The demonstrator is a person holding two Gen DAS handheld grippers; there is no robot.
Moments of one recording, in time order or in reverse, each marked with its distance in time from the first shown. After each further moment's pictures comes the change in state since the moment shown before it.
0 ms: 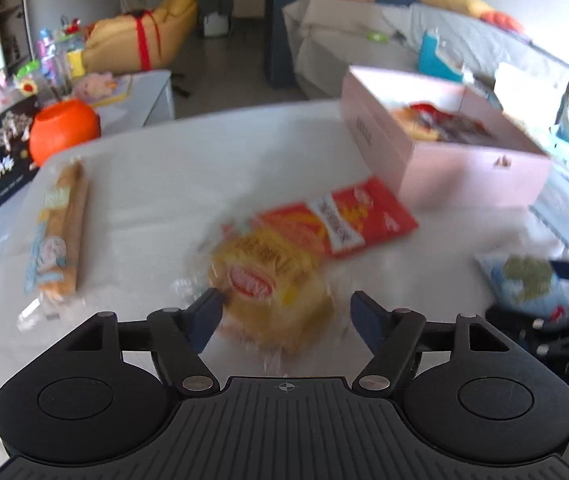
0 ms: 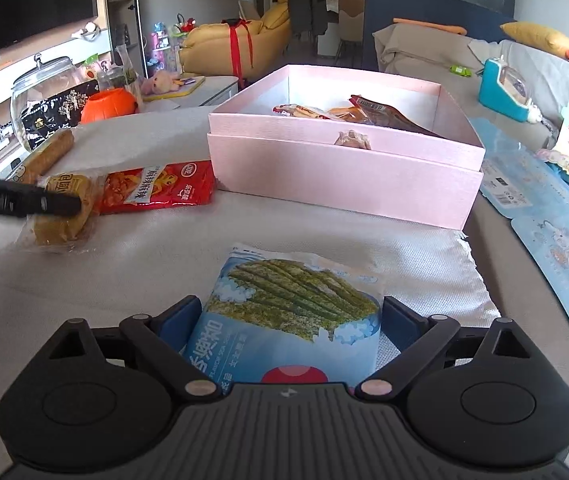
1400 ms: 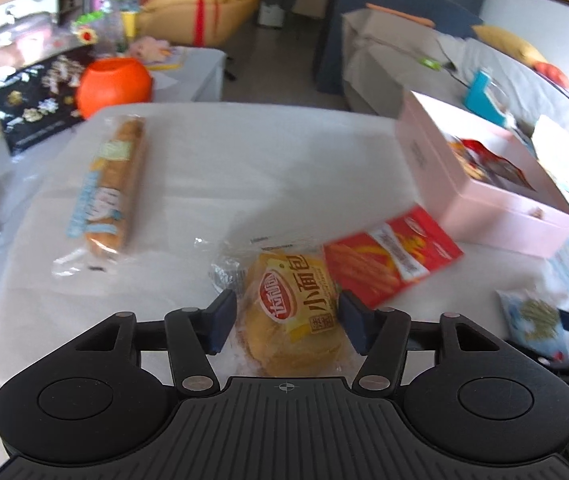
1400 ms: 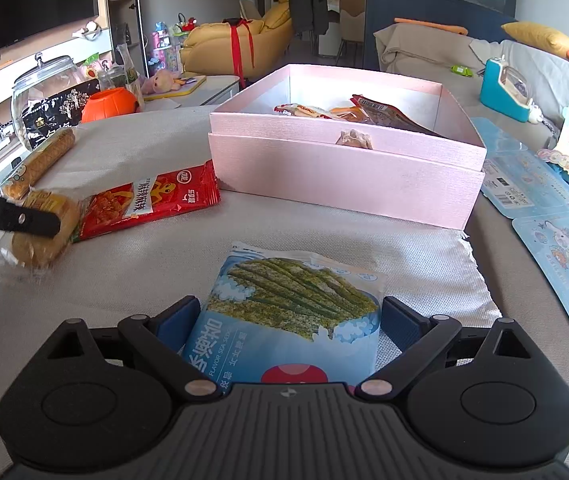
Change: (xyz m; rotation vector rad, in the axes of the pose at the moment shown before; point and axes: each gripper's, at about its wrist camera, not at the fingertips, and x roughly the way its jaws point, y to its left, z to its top) left arm -0.018 0.040 -0.006 -0.217 -0.021 0.042; right arm 0.000 0.000 0.000 0.001 -0.001 0.002
